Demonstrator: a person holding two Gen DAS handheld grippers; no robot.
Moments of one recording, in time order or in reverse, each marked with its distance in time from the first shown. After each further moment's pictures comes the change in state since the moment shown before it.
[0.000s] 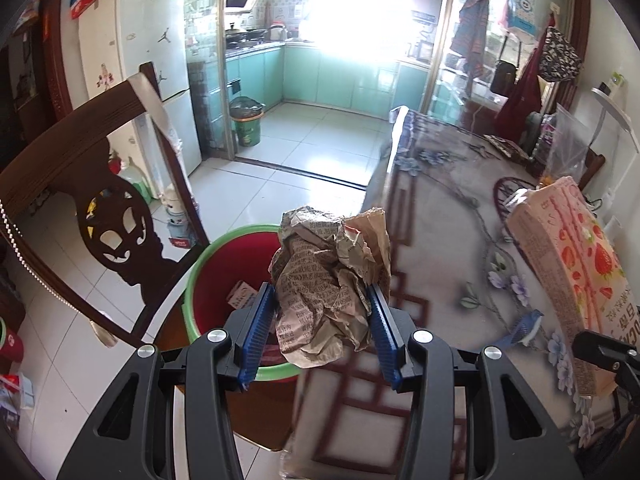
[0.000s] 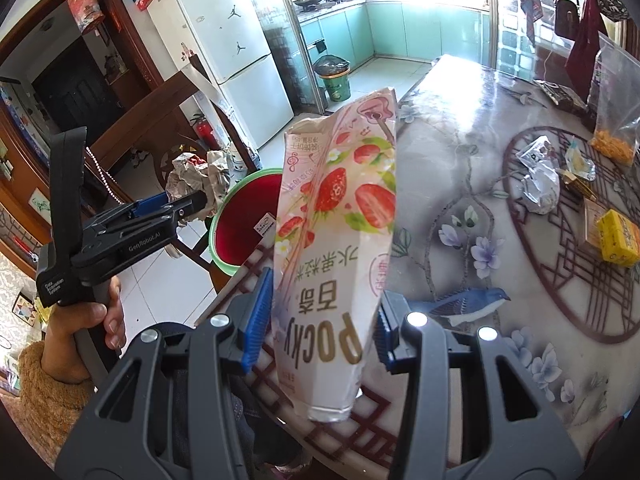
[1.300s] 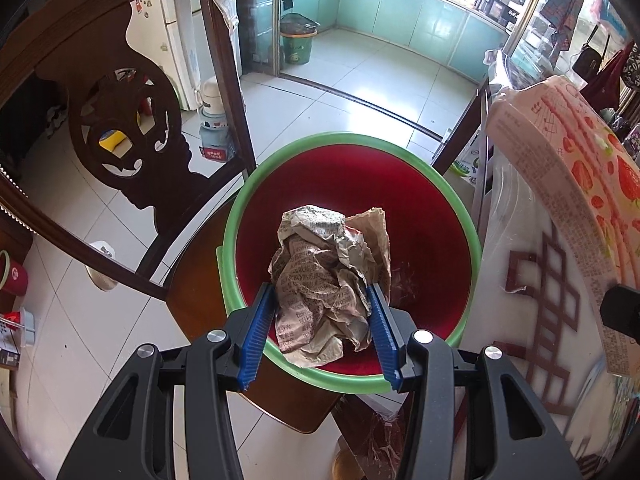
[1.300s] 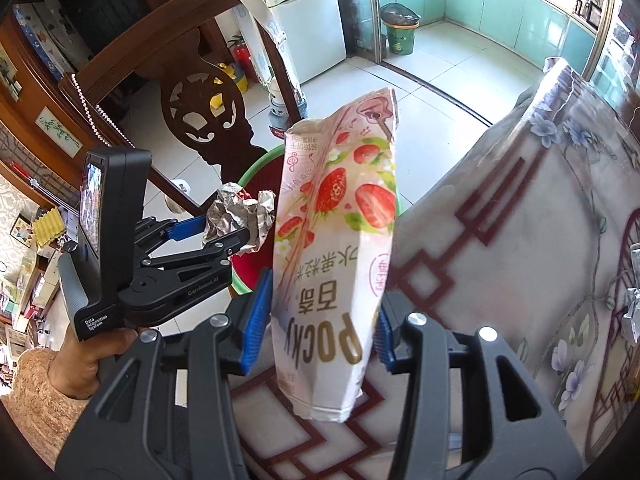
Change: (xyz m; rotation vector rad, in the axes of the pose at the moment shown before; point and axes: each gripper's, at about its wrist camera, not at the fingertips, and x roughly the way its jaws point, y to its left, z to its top) left arm 0.129 0.095 -0.025 -0.148 0.273 0.083; right arm 0.162 0.084 0.073 -0.220 0.247 0.063
